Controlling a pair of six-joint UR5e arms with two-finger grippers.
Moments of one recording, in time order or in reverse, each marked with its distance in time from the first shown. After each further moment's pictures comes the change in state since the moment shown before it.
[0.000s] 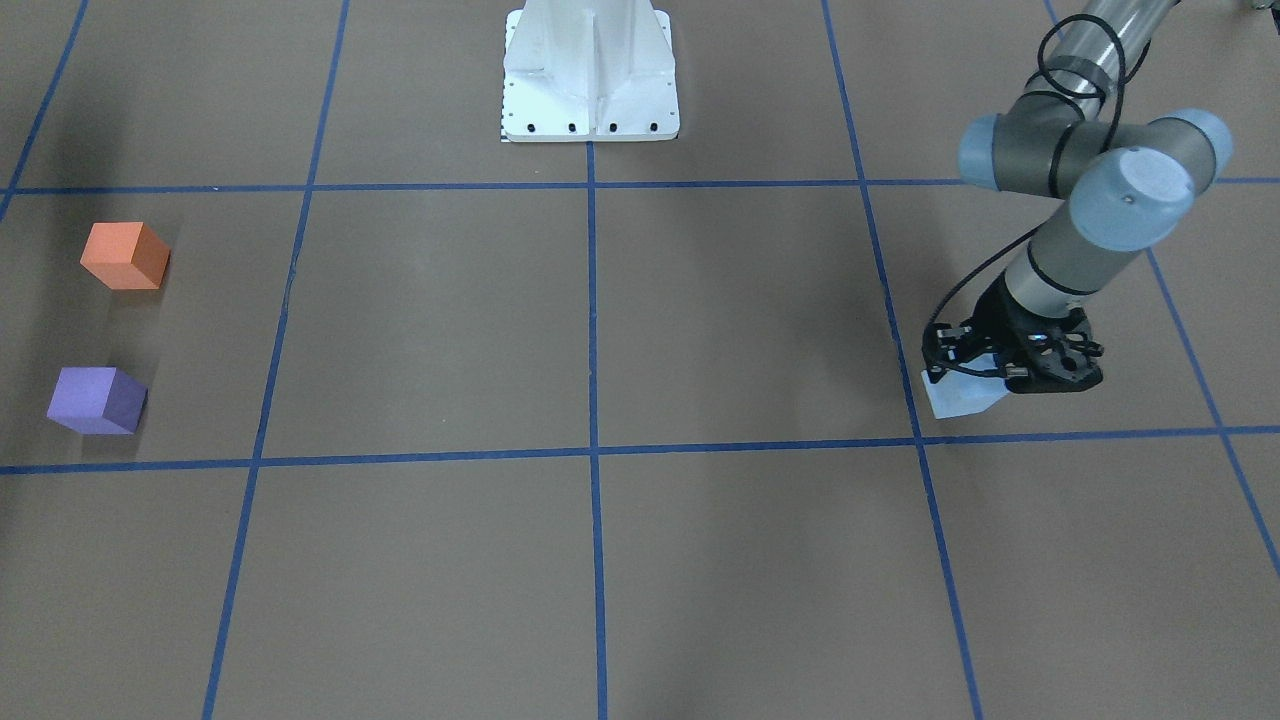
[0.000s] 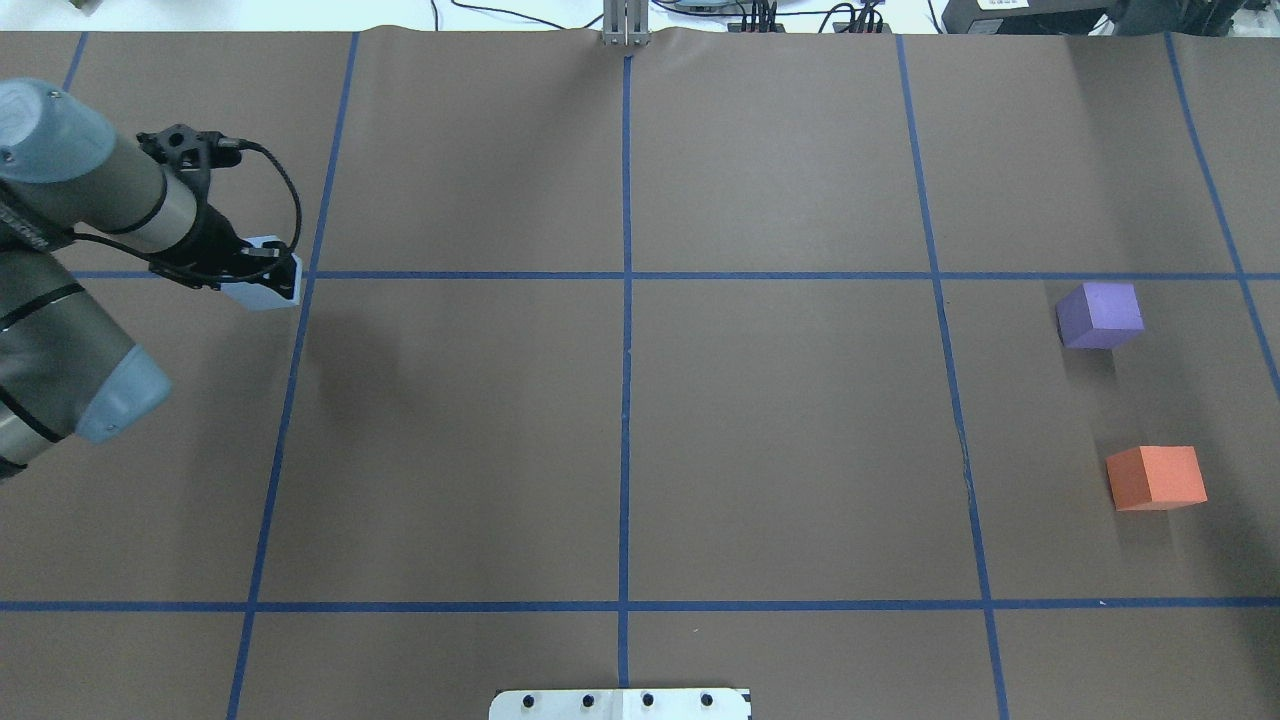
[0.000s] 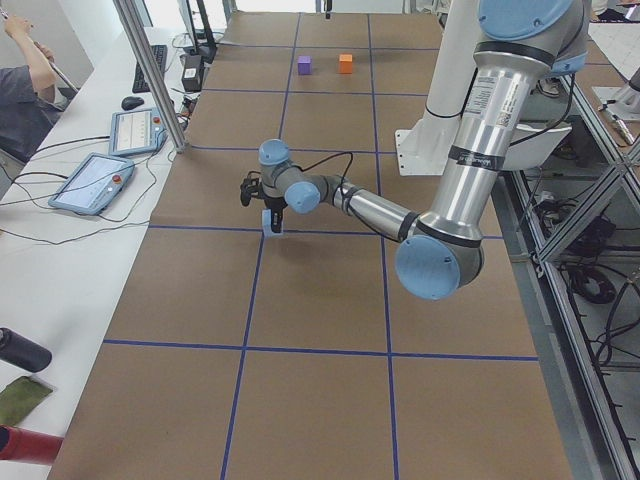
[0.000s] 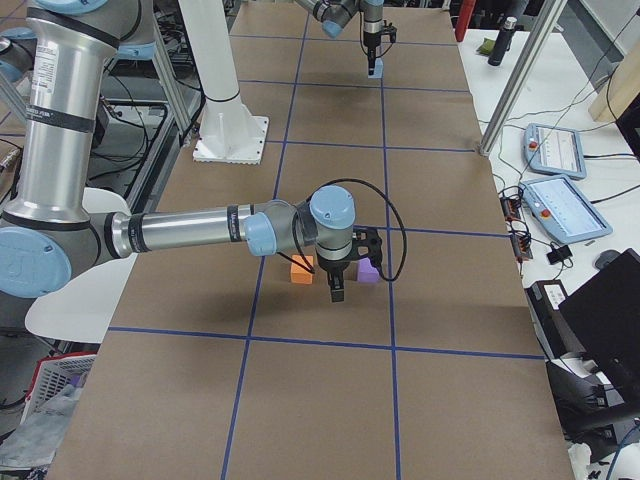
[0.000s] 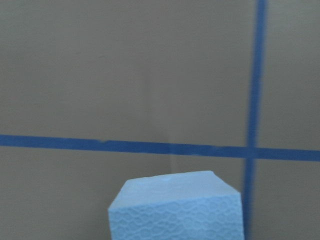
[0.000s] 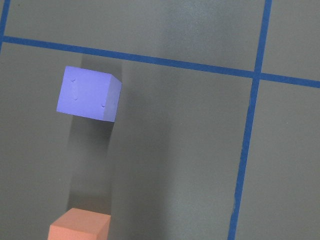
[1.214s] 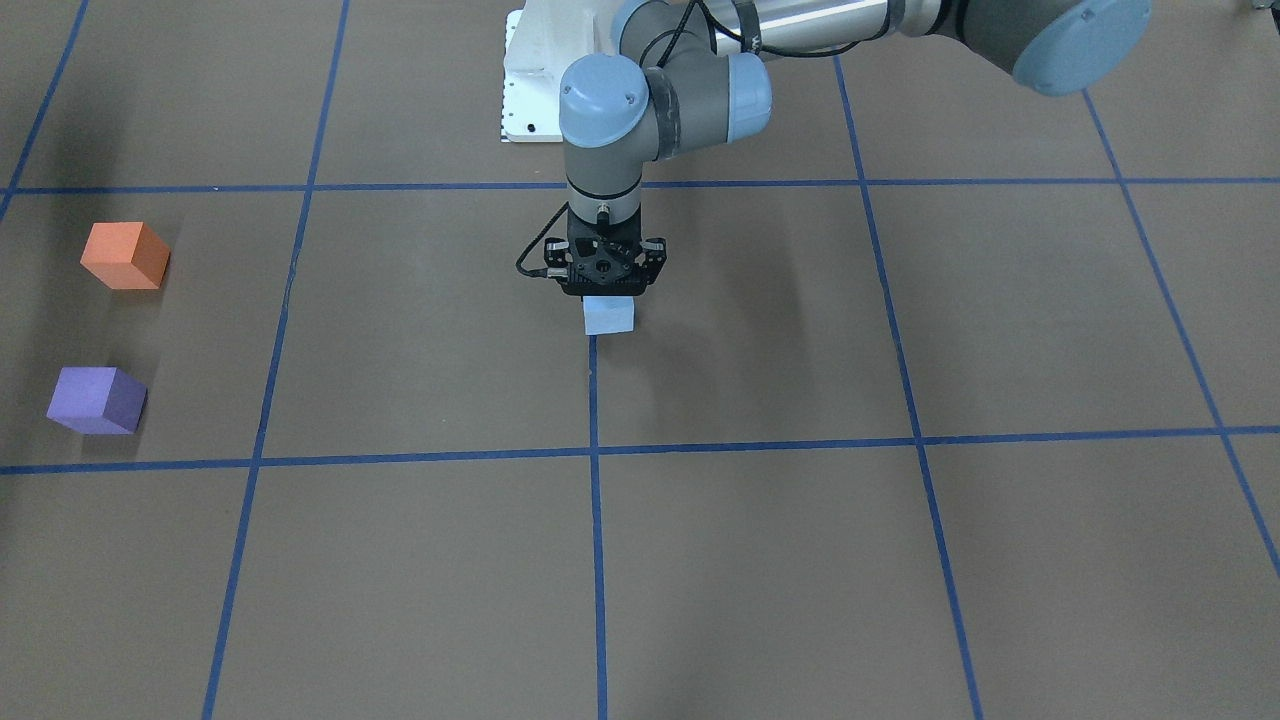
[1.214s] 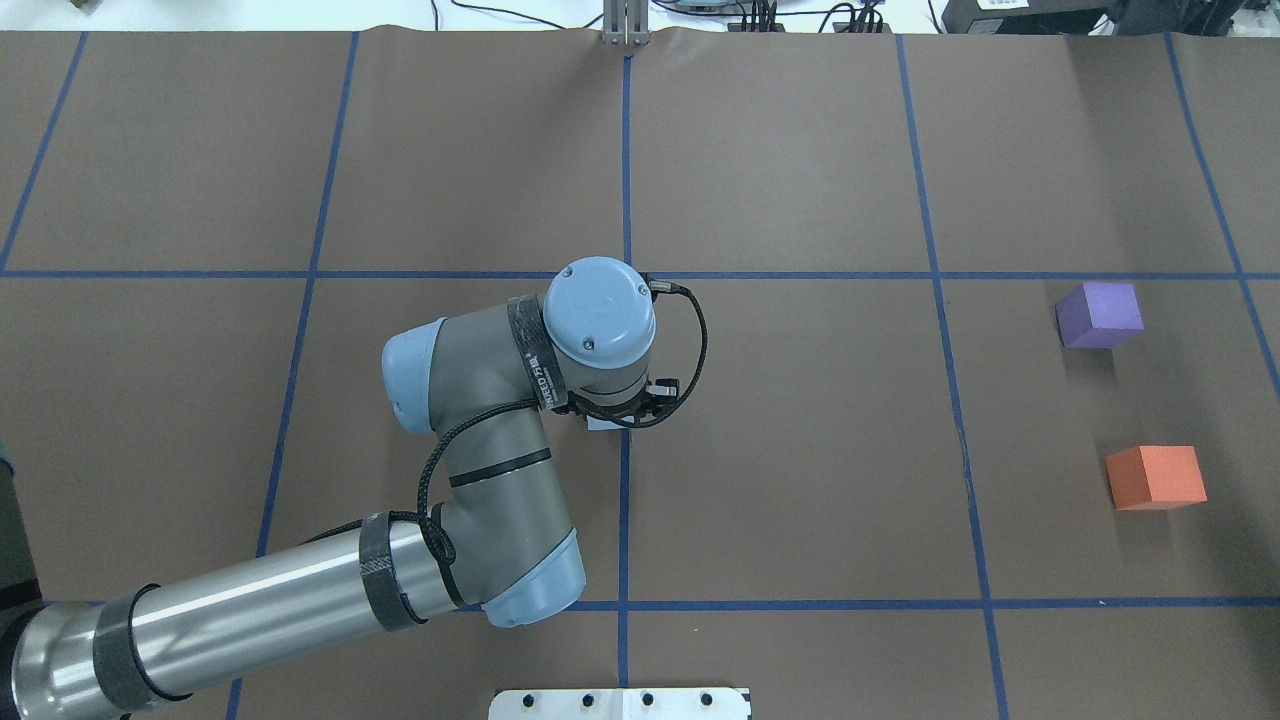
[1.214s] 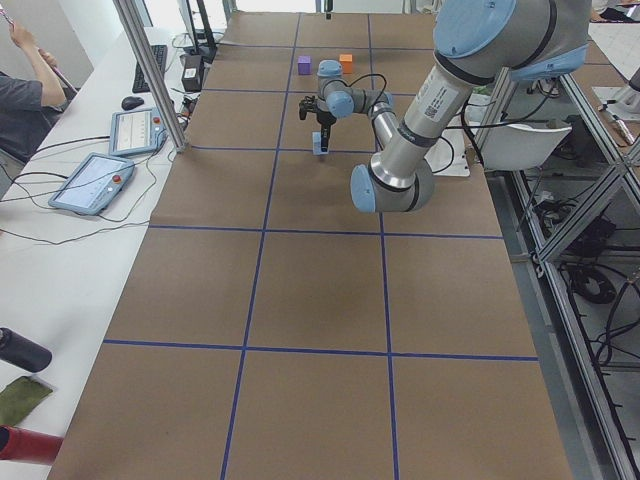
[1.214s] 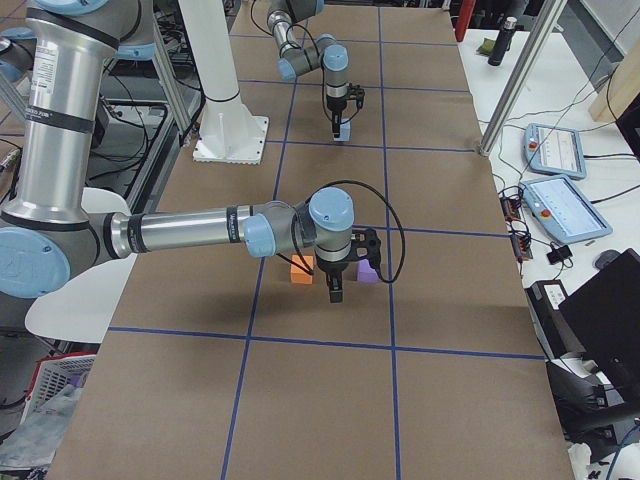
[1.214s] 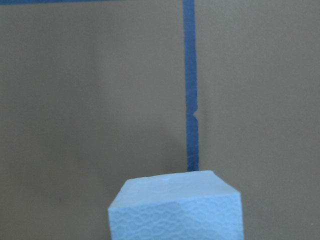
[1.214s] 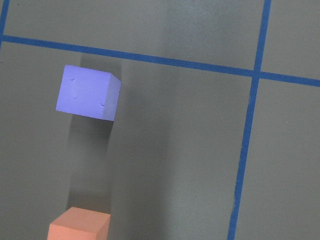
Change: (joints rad) left arm 0.438 -0.516 0.167 0.287 0.300 -0.306; right arm -0.001 -0.004 -0.001 0.000 0.008 0.001
